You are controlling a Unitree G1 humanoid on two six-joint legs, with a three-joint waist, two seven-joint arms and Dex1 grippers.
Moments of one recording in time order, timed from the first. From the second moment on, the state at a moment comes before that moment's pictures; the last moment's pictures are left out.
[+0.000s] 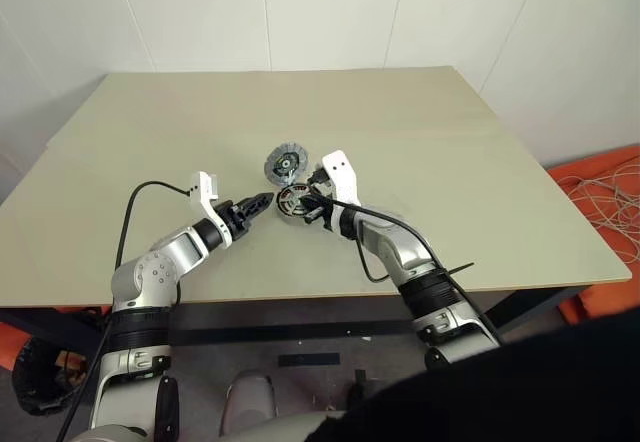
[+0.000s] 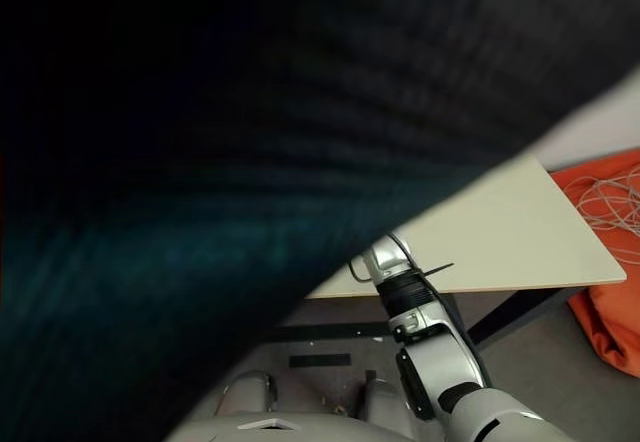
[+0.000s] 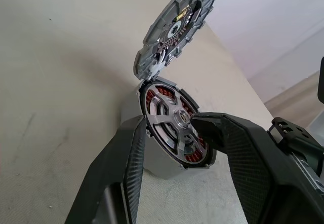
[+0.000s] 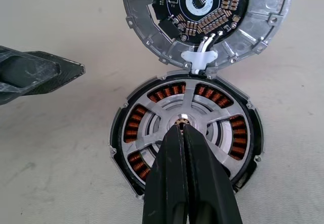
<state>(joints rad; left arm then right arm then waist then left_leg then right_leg) -0.35 0.26 0.26 0.11 -0.74 0.82 -0.50 -0.60 -0.07 0.20 0.35 0.15 0.53 0.43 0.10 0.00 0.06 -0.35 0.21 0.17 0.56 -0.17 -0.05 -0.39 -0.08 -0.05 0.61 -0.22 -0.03</state>
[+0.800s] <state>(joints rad) -0.34 0.30 0.22 0.15 -0.67 0.76 -0.57 -0.62 -0.21 0.19 0.21 0.12 0.51 0.54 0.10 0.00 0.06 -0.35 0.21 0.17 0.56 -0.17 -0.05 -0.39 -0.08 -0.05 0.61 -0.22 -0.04</state>
